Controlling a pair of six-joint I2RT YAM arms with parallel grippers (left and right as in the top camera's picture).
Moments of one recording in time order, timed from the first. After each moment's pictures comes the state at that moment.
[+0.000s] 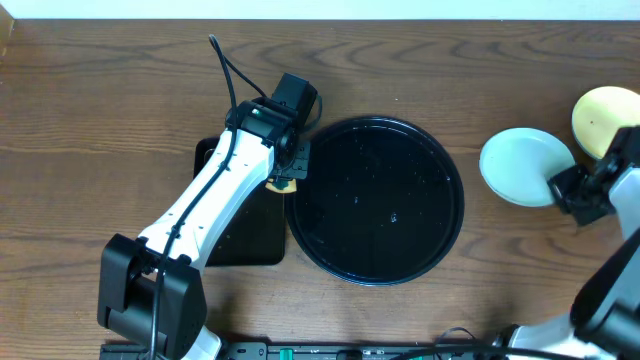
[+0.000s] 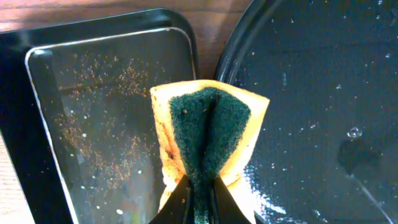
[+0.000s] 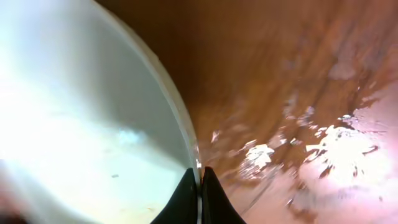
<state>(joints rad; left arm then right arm) -0.43 1.73 1.41 -1.05 -0.11 -0.30 -0.51 1.72 1.08 -0.72 -0.09 0.61</state>
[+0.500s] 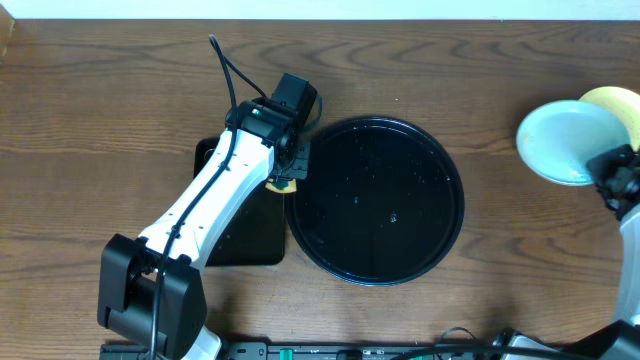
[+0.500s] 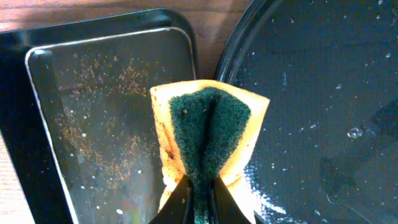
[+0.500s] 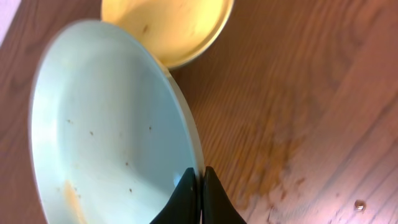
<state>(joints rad) -0.43 1.73 1.41 -1.05 -0.11 -0.30 -0.51 1.40 1.09 -0.66 0.09 0.64</state>
